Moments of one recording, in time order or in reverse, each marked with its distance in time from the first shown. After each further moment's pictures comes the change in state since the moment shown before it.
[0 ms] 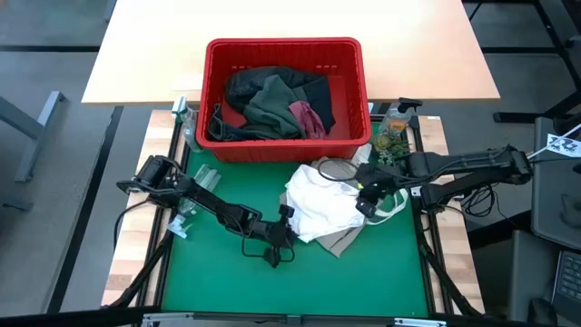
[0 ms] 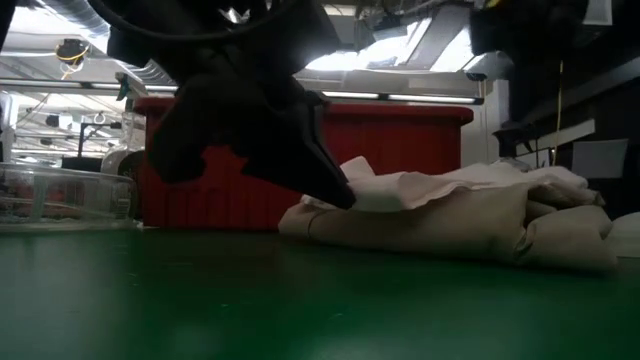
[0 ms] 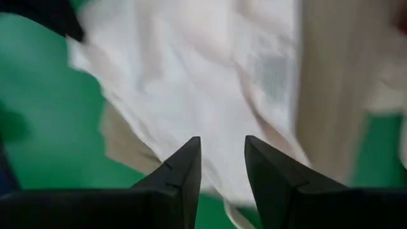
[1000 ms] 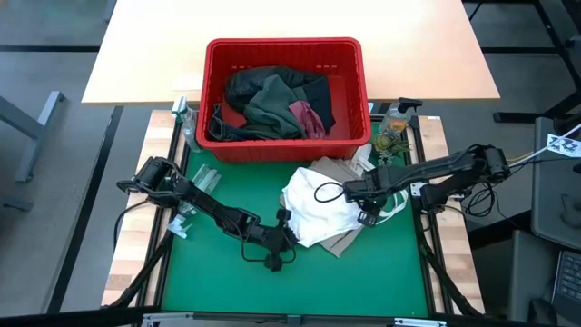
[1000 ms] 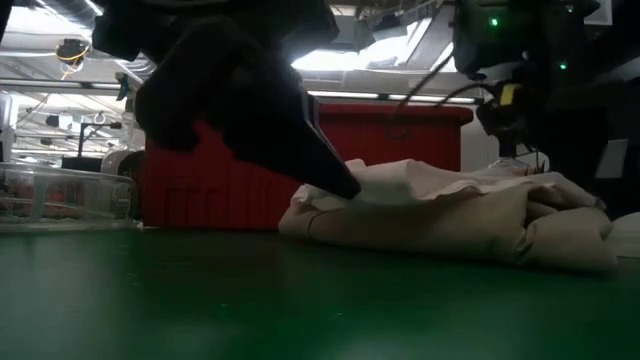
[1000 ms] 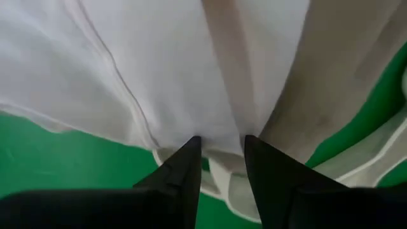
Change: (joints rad) left arm -0.031 0.000 -0.002 0.038 0.001 -0.216; right arm 0.000 0.274 -0.089 -0.175 -0.045 -0.085
